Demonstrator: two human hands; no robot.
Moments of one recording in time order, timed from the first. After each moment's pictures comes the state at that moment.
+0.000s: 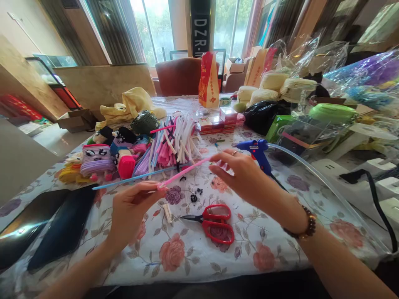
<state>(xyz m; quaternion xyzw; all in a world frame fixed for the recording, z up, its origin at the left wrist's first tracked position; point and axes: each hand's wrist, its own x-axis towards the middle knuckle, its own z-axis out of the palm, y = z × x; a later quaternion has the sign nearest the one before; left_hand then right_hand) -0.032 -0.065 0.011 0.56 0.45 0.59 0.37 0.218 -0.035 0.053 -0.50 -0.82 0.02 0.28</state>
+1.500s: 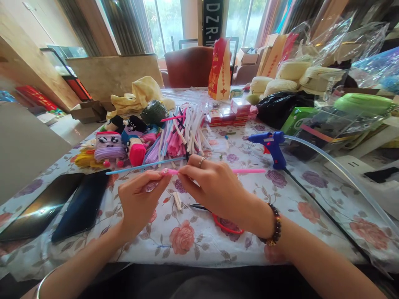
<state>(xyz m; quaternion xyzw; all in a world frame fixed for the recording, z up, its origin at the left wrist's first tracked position) -0.035 -0.070 0.001 0.67 0.45 0.58 0.08 0.143 -0.060 0.040 -0.34 -0.87 0.00 0.36</state>
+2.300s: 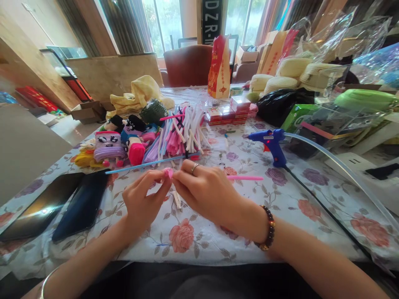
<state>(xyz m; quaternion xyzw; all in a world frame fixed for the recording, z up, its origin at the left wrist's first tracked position) -0.037 -0.069 -0.007 0.73 0.43 0.52 -0.07 0.137 -0.068 0.033 -0.33 -0.88 -0.01 0.35</state>
